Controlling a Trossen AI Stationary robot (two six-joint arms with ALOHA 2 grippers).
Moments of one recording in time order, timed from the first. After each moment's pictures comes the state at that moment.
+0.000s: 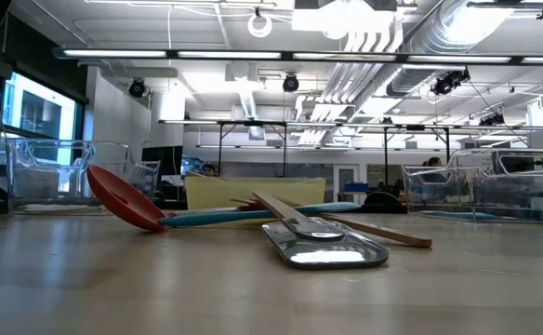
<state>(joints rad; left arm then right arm) -0.14 1.93 2.30 -0.51 -0.01 0.26 0.24 1.10 0.82 0.47 0.09 -0.42</state>
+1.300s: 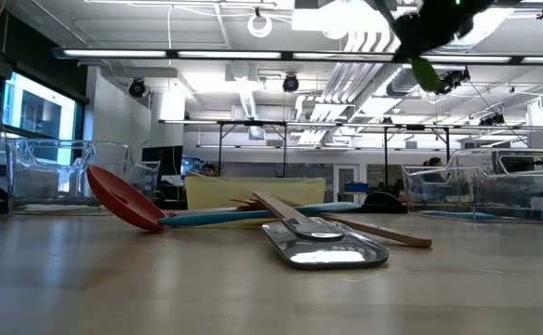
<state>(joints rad) -0.14 1.72 2.31 -1.02 -0.59 0.04 0.00 0.94 0.82 -0.37 1.03 0.00</state>
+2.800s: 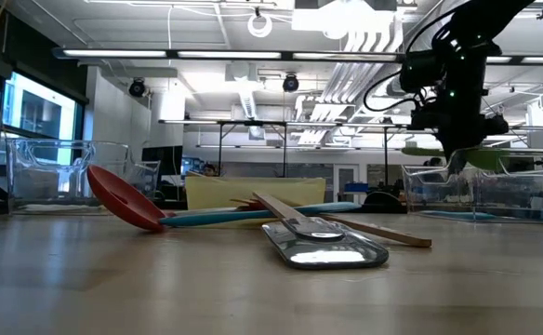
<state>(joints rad) -0.14 1.73 2.08 -1.32 -0.62 -0.18 -0.78 1.24 0.82 -0.94 0.09 0.38</state>
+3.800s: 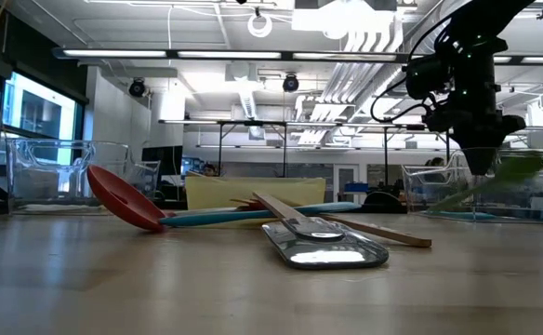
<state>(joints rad) -0.14 1.73 2.08 -1.36 -0.62 -0.29 -0.78 1.24 0.82 -1.11 0.05 0.34</state>
